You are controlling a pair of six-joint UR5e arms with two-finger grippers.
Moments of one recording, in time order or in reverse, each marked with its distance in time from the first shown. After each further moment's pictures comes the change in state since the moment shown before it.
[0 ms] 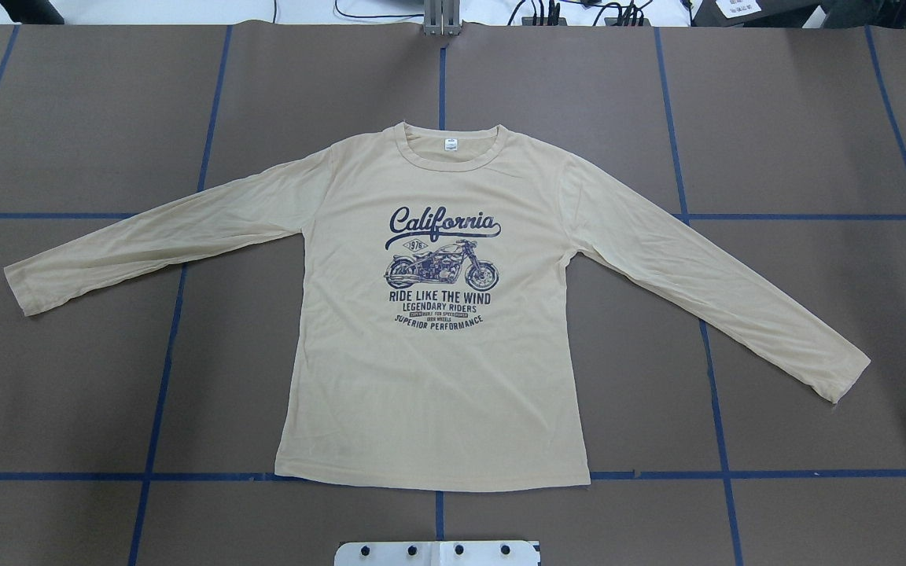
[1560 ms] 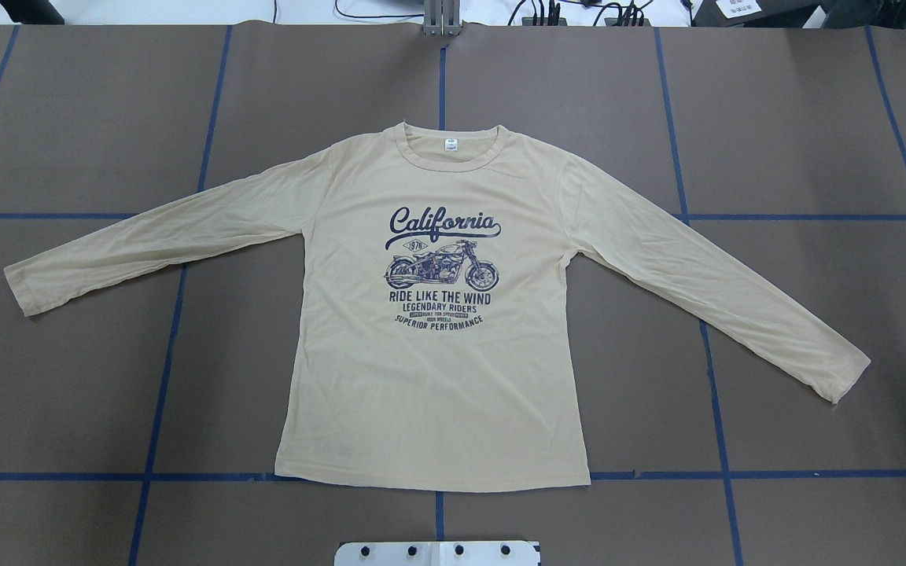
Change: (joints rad) left arm 0.000 0.064 -0.076 -0.040 -0.110 0.052; right arm -0.227 -0.041 -0.017 0.363 -0.036 0.238
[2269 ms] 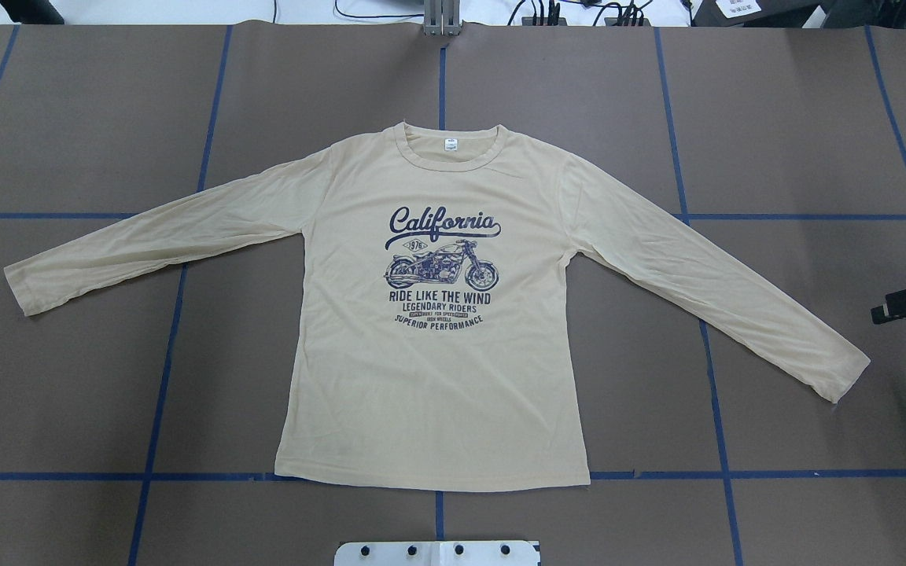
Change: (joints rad) left arm 0.001 0.001 0.001 -0.001 -0.007 -0.007; right arm -0.211 -0.078 -0.098 0.403 -0.080 0.511
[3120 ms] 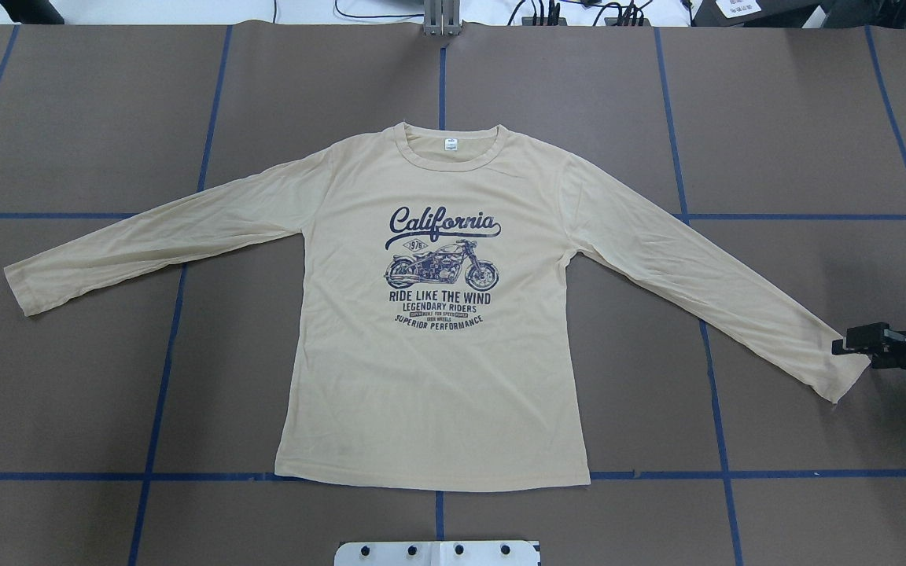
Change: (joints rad) left arm -0.001 0.001 0.001 0.001 -0.001 0.000; right arm -0.200 -0.024 -0.127 0.363 -0.167 0.402
